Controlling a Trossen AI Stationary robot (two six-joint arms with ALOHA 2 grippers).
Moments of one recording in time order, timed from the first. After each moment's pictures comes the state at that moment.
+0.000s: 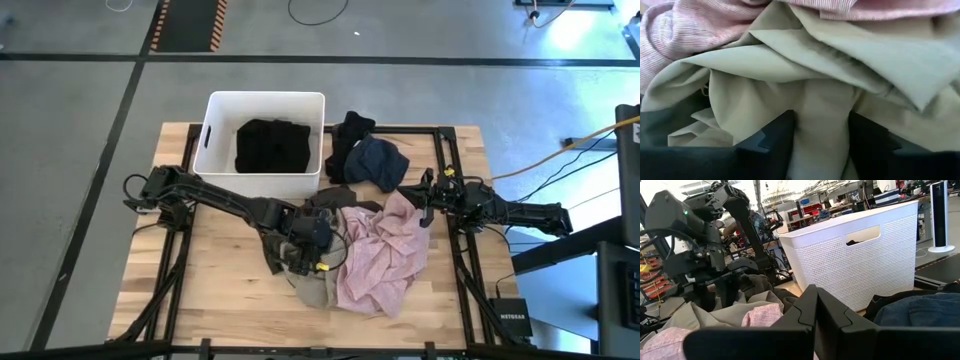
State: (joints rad) left arm -0.22 1.84 1.49 -0.63 -0.12 0.14; right arm -0.07 0.00 0.01 0.07 0.15 0.28
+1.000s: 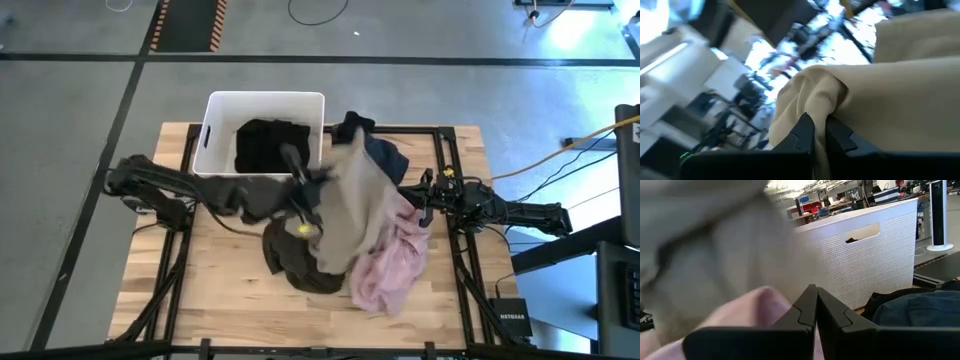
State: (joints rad) left arm -0.23 1.53 1.53 -0.04 -0.86 0.72; right arm -0.07 0.00 0.01 0.06 0.15 0.28
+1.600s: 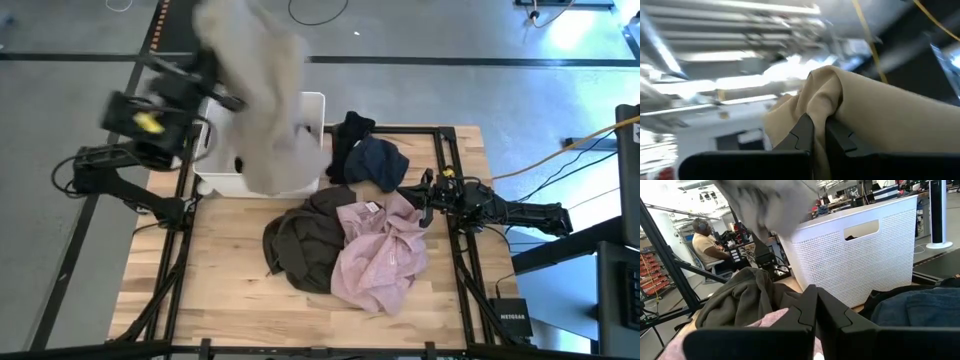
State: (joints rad) left arm 0.00 1.18 1.53 0.66 -0.82 1.09; right arm -0.07 0.00 0.01 0.05 0.15 0.28
